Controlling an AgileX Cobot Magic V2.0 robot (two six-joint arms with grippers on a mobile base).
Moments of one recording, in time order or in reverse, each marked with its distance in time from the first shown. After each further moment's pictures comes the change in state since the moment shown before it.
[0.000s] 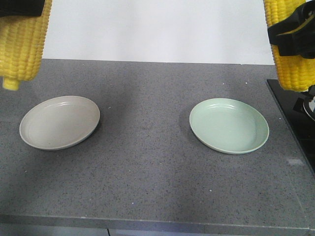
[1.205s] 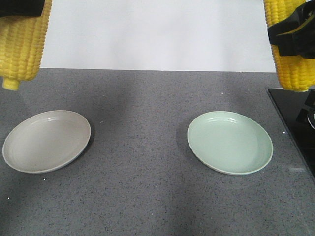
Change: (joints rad) left arm 0.000 0.000 0.000 0.000 0.000 0.000; right arm 0.000 0.000 0.000 0.000 0.000 0.000
